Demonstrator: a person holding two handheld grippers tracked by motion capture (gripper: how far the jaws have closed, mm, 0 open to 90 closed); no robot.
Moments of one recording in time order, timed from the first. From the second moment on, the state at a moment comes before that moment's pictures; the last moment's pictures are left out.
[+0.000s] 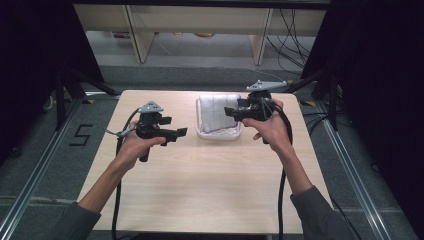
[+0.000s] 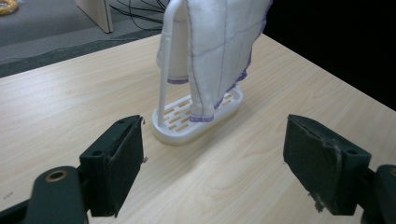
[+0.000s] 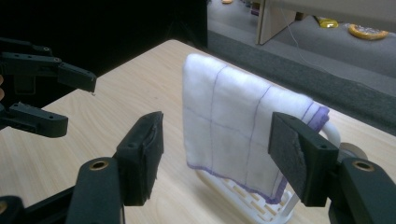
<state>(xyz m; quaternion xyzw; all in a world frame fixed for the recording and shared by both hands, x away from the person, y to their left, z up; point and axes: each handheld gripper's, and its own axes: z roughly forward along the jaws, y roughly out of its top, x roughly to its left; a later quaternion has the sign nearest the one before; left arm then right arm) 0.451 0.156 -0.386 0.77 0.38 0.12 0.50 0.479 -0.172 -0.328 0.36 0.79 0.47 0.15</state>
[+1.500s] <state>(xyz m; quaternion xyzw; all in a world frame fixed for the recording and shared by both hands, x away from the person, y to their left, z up) 0.358 0.168 -0.467 0.80 0.35 0.11 0.47 0.421 -0.186 -0.418 0.36 0.82 0.43 0.12</state>
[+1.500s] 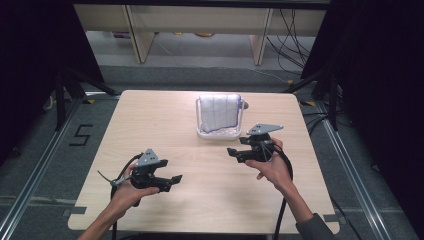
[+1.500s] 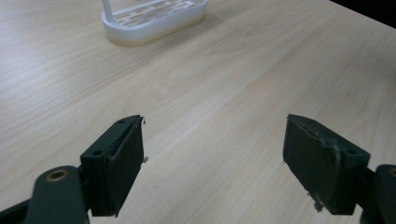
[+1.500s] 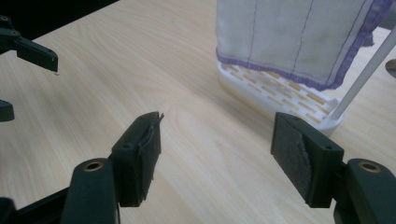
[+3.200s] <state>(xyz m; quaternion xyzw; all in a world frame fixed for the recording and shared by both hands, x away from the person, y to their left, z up) 0.301 0.179 -0.505 0.81 0.34 0.10 0.47 0.316 -0.211 -0.494 0.36 0.85 0.37 0.09</state>
